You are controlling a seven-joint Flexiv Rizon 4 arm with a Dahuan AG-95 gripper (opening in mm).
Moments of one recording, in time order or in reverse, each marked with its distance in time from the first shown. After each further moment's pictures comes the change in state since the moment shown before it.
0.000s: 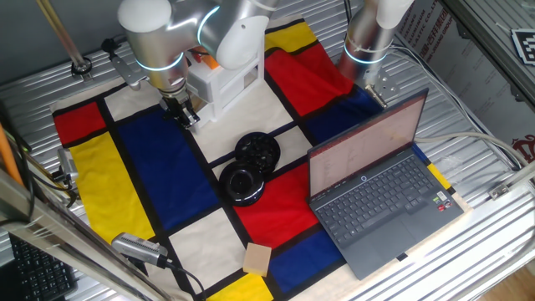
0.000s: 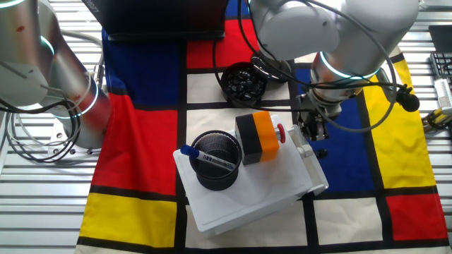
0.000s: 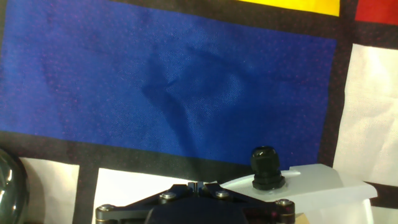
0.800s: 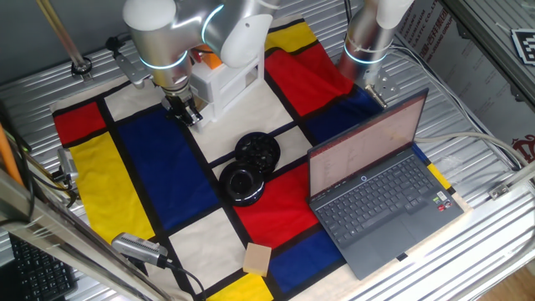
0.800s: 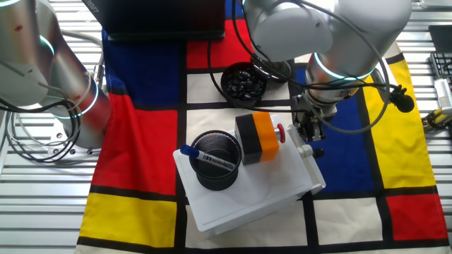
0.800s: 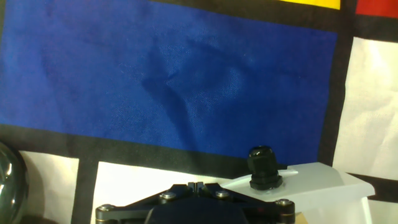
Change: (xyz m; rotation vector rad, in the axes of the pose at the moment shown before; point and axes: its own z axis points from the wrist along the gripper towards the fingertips) arm 0.009 0.000 -0.001 0.003 -0.002 0.003
